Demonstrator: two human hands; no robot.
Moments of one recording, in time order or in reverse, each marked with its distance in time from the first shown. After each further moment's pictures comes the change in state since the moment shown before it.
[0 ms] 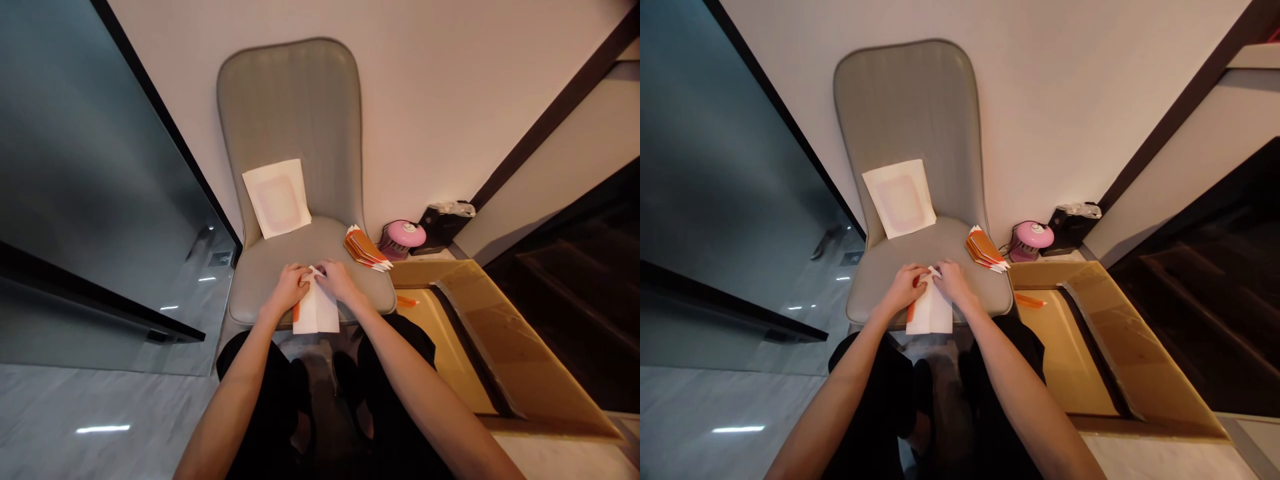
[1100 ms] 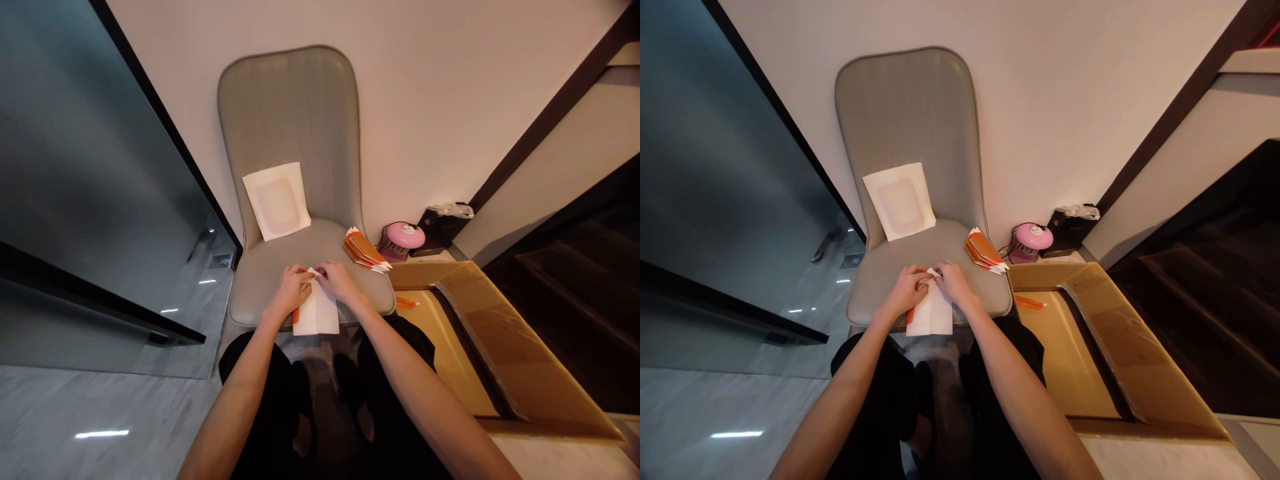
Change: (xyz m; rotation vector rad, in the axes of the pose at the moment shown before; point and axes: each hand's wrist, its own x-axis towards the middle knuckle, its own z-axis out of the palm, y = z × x) left_hand -0.003 0.005 0.002 0.067 0.004 -0.007; right_hand -0.001 0.000 -0.006 0.022 -0.020 -0.001
